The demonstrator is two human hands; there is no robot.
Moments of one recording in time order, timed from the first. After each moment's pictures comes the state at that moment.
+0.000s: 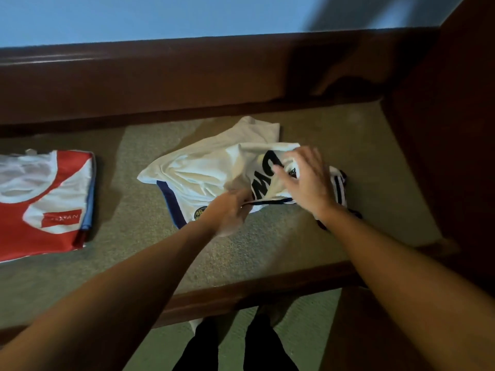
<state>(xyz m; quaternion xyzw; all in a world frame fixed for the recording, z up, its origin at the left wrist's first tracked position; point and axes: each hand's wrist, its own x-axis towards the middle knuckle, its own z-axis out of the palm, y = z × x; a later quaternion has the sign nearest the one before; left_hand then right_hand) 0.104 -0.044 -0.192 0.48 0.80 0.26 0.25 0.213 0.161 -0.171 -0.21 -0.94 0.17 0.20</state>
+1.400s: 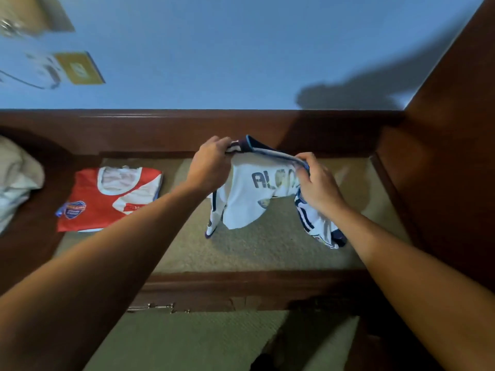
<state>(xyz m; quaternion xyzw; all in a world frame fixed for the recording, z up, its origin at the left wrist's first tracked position) 0.121 -0.103 0.050 0.31 0.89 0.32 -0.01 0.266 0.107 -0.002 -0.17 -0.90 0.33 0.21</state>
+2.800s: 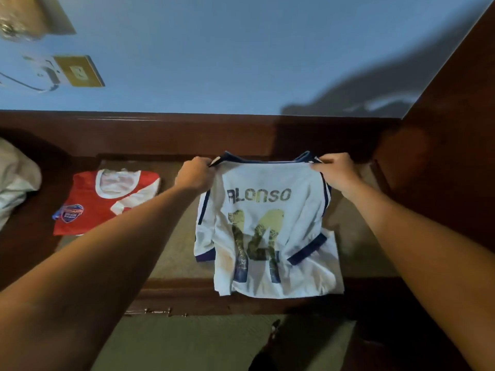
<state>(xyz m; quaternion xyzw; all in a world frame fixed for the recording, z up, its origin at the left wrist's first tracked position) 0.076 -0.117 0.017 0.16 0.94 0.27 0.13 0.235 0.179 0.011 -0.36 -0.82 0.43 0.11</state>
